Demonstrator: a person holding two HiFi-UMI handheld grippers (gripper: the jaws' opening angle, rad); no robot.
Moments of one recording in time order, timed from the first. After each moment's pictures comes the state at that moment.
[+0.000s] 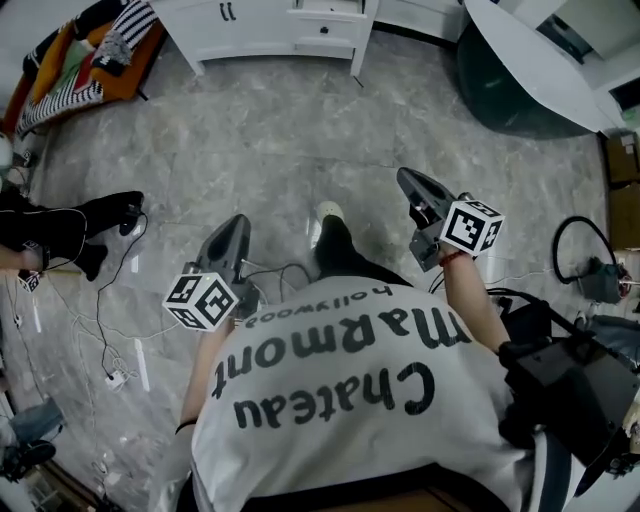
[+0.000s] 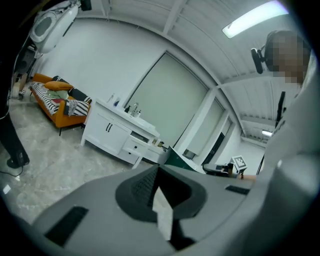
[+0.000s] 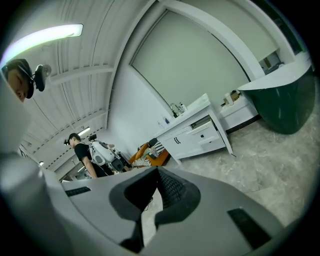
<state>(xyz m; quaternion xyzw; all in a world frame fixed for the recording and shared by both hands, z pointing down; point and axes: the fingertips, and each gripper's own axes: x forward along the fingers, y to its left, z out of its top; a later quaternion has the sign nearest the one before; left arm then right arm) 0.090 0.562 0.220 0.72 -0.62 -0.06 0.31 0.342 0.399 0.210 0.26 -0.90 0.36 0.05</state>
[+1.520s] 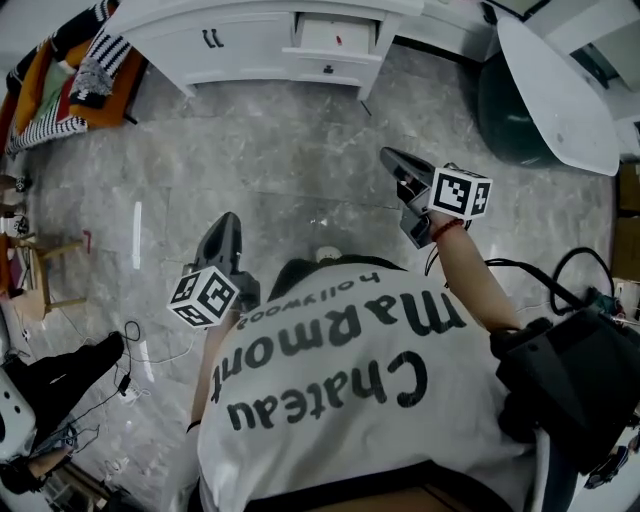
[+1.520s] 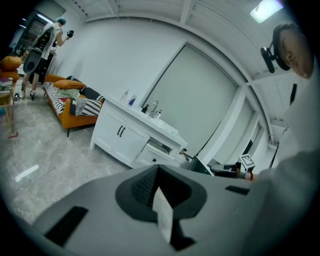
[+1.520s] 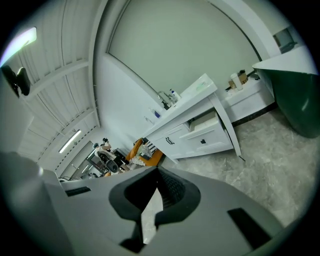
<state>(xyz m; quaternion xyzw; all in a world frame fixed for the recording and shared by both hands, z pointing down) -0.016 0.287 0.259 0.64 -0.69 -0.05 0.34 0.221 0.092 0.256 0.22 -0.87 0.43 0.10</state>
